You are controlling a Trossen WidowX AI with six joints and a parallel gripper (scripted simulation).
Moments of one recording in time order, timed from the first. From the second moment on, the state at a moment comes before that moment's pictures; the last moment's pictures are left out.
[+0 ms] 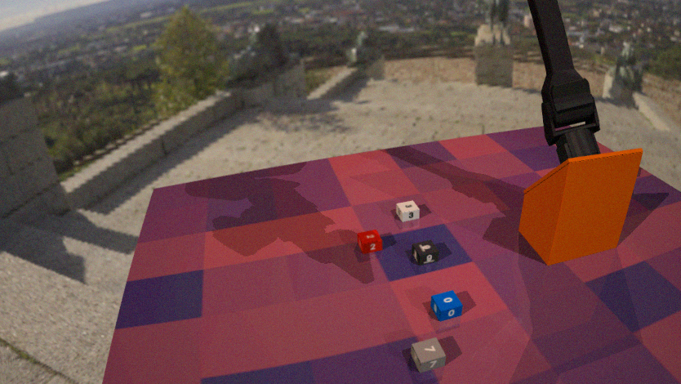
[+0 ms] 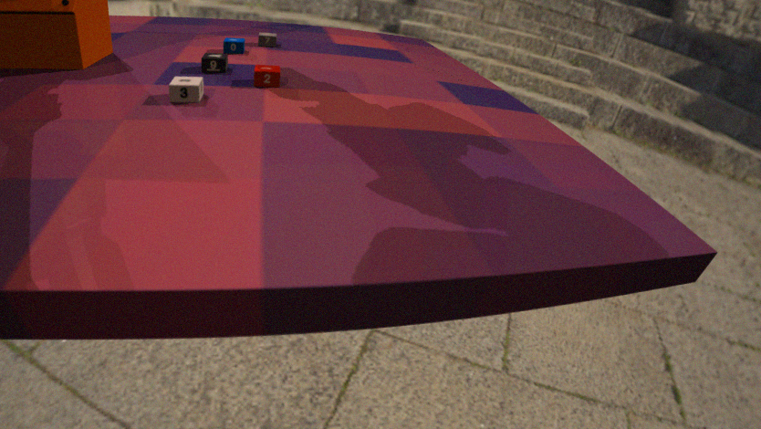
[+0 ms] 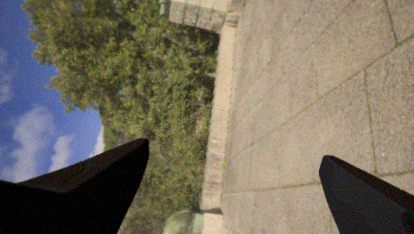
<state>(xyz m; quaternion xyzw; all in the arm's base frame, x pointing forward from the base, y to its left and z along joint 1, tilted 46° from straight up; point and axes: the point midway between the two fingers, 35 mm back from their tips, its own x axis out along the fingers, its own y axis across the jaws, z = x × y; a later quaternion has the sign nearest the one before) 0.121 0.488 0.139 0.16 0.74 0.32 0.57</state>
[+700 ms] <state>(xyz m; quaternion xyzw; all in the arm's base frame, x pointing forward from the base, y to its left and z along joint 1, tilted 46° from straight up) 0.331 0.169 0.104 -0.03 0.61 -0.03 0.79</state>
